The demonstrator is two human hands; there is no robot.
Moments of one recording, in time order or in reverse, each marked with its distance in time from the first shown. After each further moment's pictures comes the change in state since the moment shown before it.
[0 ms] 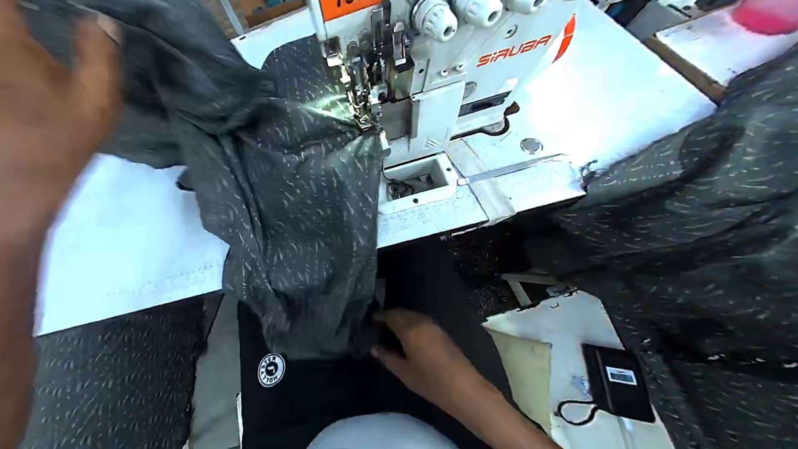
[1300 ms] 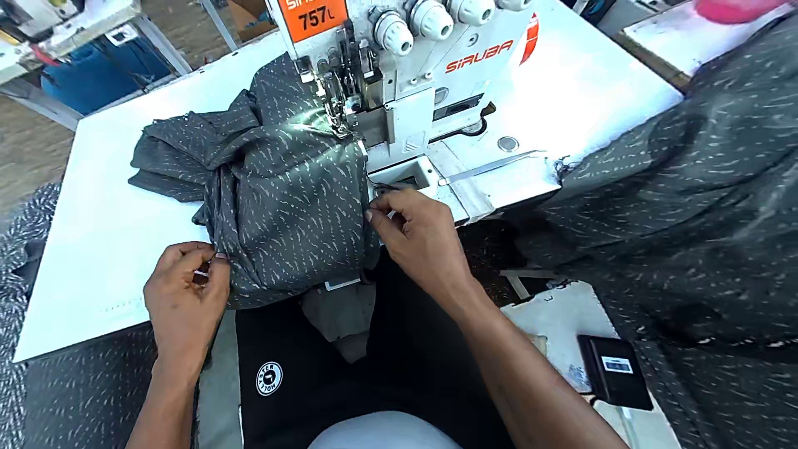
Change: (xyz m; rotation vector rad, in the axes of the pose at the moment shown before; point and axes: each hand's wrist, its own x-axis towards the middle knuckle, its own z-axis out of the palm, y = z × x) left_hand -0.193 0.067 0.059 -0.202 -0.032 -0.342; right_hand 0.084 -0.032 -0.109 0.085 0.722 -0.211
